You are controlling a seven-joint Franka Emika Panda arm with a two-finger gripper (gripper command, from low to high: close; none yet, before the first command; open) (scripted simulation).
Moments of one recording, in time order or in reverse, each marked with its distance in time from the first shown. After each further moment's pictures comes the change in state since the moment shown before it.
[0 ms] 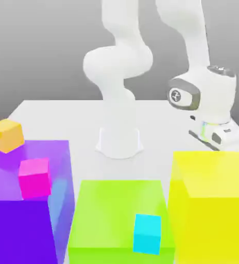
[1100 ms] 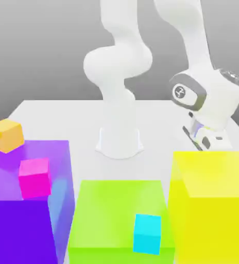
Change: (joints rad) arm 0.008 -0.127 -0.043 0.044 -0.094 -0.518 0.185
